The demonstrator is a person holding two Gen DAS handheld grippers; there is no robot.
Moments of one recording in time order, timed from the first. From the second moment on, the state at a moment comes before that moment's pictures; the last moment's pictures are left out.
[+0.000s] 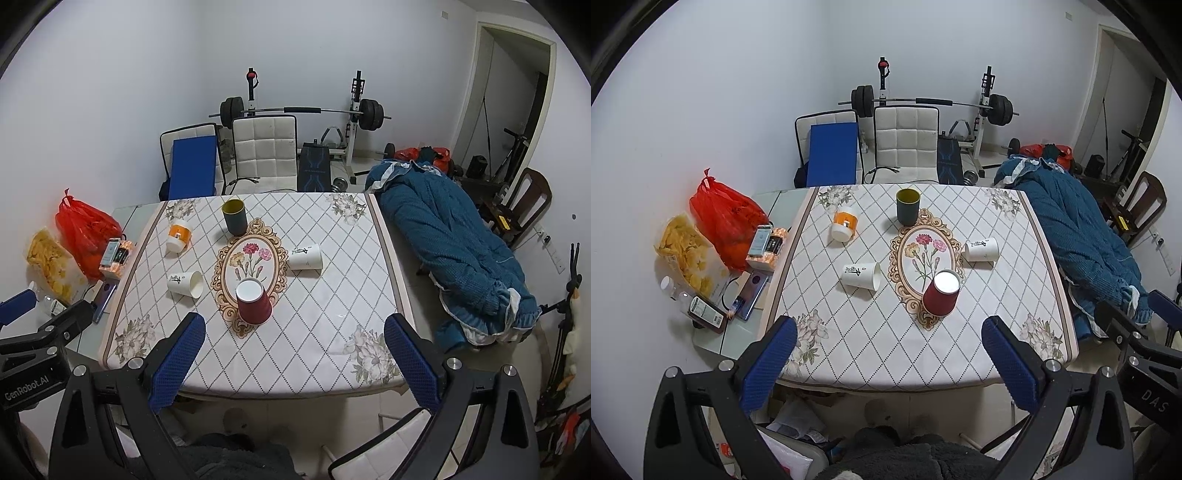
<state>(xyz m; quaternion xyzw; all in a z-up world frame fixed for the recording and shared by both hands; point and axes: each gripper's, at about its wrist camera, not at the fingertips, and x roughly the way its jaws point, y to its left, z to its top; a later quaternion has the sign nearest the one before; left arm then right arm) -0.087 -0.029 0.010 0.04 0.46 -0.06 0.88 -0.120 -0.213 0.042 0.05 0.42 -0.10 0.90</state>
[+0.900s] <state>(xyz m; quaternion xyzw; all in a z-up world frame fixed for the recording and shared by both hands) -0.082 -0.037 0.009 0.05 0.46 -0.06 0.88 -0.116 -0.215 0.033 0.06 0.42 -0.10 0.90</state>
